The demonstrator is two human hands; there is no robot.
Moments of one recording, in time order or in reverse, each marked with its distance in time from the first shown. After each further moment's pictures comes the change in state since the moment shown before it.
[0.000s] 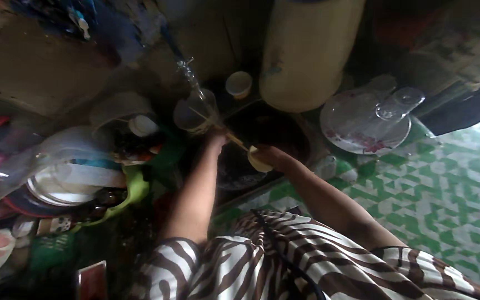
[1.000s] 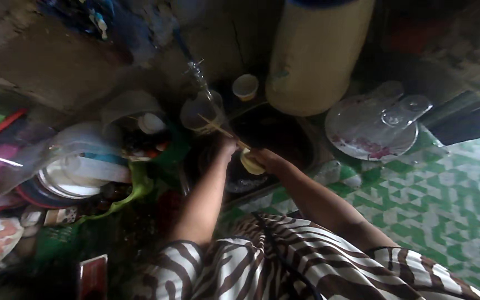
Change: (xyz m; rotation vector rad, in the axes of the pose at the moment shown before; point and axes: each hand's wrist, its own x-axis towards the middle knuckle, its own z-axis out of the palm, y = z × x) left_hand -0.017 -0.018 0.014 0.074 0.019 -0.024; right_hand 0.006 -0.018 0.028 0.101 -0.056 -0.020
